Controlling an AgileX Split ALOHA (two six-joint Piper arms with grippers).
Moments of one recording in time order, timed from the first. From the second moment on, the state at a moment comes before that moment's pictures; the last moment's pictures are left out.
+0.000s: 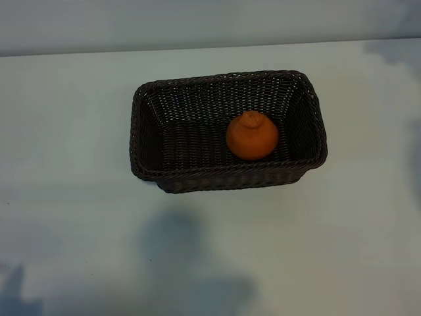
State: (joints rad) left arm 0.01 -0.01 -0.50 -0.05 1.09 0.02; right arm -0.24 1.85 -1.83 0.01 1.22 0.01
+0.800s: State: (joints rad) left arm 0.01 -0.01 -0.50 -0.05 1.09 0.02; right arm -0.25 0.84 -1.41 0.08 1.23 -0.01
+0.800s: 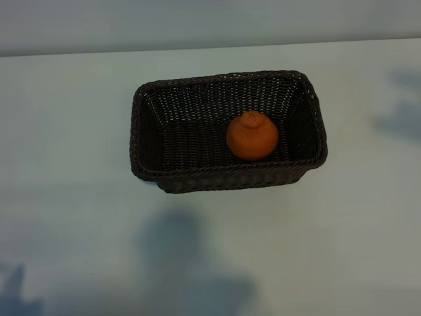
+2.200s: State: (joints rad) left arm 0.01 -0.01 -0.50 -0.05 1.09 0.02; right arm -0.09 -0.01 -0.63 0.03 1.20 -0.01
